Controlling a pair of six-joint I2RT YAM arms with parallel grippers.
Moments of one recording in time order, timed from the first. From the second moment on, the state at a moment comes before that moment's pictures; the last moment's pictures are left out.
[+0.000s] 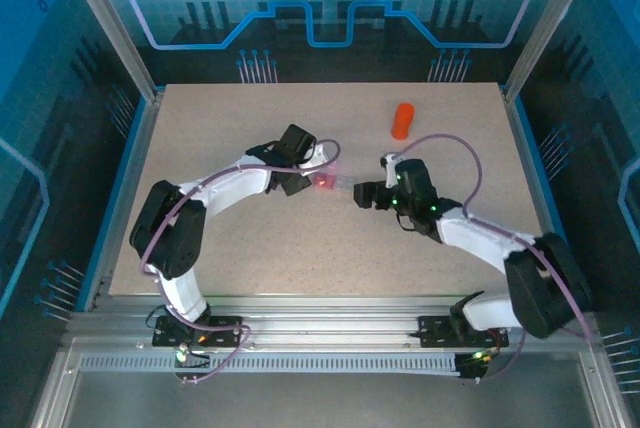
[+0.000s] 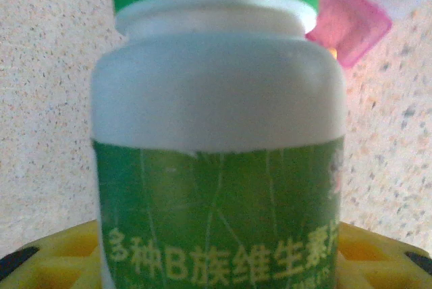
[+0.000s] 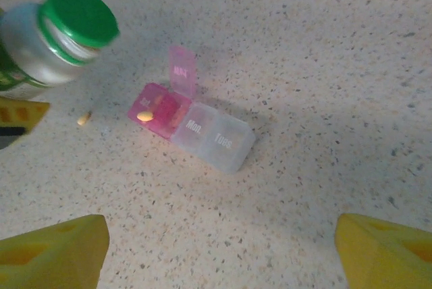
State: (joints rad) left arm -0.52 1.77 1.25 -0.50 -0.20 0.52; right arm 0.47 1.39 0.69 0.04 -0.10 0.35
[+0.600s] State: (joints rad) left arm -0.50 1.66 1.13 -0.33 -0.14 0.22; right arm 0.46 1.85 1.15 -0.25 -0.12 0.33
